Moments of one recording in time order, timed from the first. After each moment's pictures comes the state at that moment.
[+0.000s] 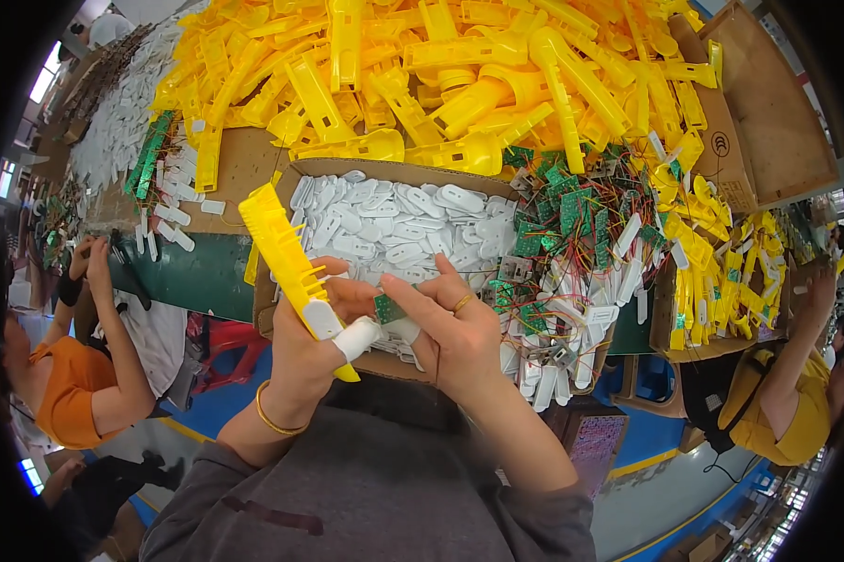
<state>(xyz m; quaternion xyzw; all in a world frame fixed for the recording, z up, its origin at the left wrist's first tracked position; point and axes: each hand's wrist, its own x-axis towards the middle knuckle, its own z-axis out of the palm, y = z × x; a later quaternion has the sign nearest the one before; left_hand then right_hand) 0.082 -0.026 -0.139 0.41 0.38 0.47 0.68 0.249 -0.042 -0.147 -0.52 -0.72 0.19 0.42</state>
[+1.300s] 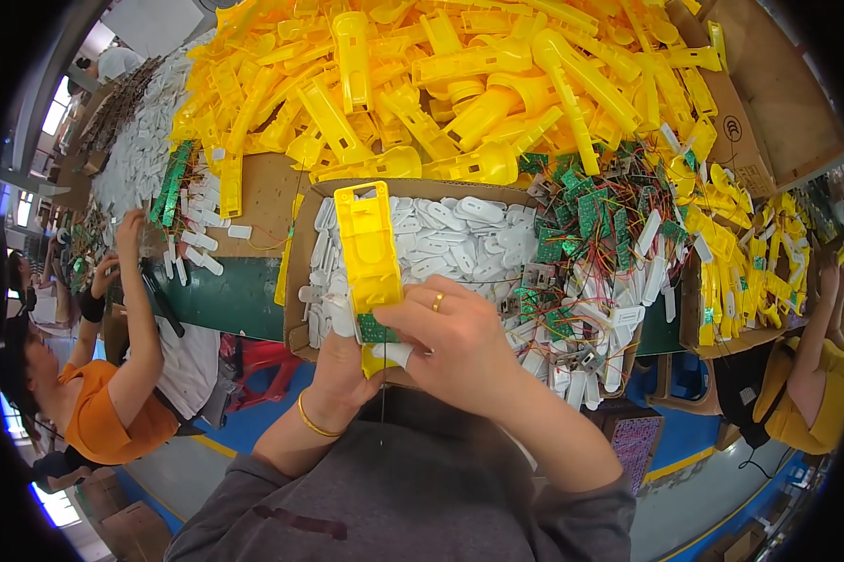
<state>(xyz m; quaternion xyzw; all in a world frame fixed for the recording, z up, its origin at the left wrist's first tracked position) 0.079 -0.027 -0.170 0.20 0.27 0.43 0.84 0.237 -0.023 -0.116 -0.47 -0.76 0.21 0.40</state>
